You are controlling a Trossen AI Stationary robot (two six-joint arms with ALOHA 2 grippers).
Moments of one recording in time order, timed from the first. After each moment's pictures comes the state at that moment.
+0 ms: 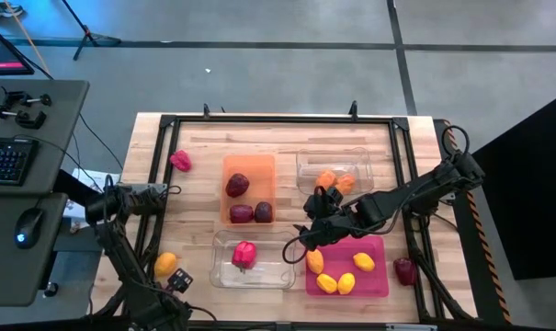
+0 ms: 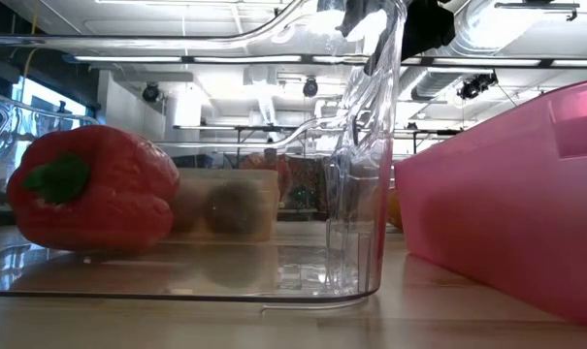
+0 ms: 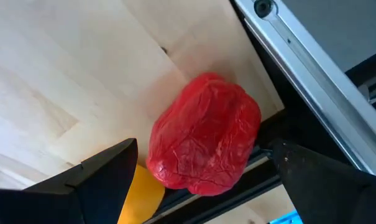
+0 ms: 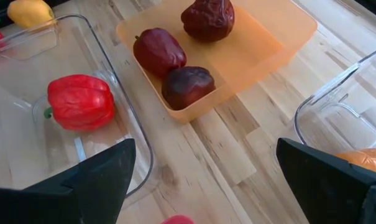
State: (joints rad) left arm -1.09 1.92 1.43 -1.23 0.23 -0.41; right arm 0.41 1.60 1.33 -0.70 0.54 0.78
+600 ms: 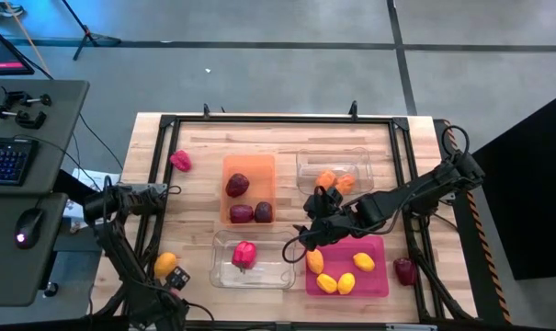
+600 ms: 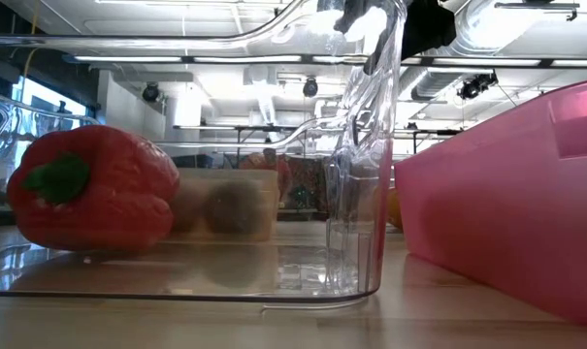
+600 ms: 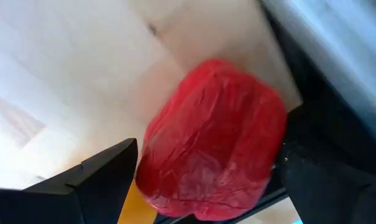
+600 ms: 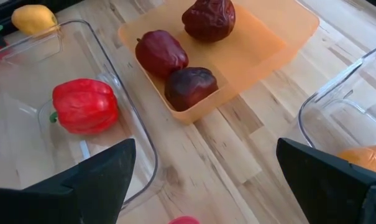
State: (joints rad) left arm -1.11 1.90 1.29 -1.10 0.26 -0.42; right arm 0.41 1.60 1.33 -0.69 0.54 0.81
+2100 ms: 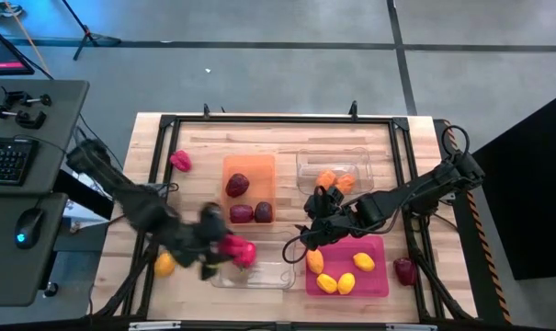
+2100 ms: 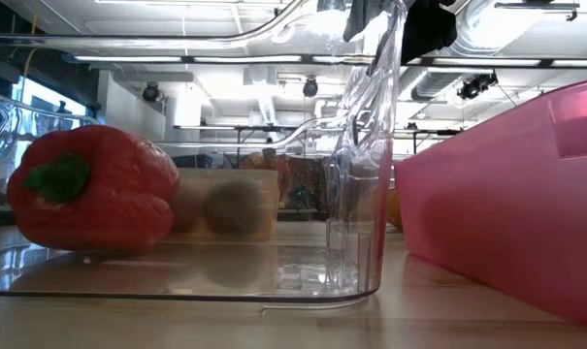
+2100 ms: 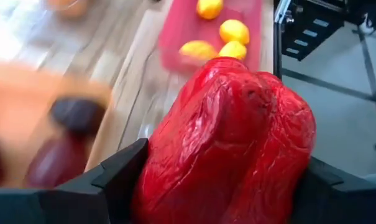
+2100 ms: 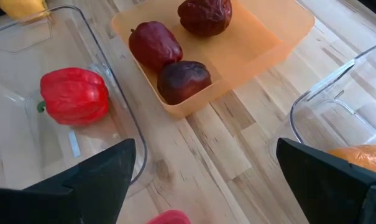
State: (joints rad) left arm -0.68 1.36 1.27 -0.79 -0.45 -0.78; right arm 0.40 1.60 1.33 -0.72 0.53 0.78
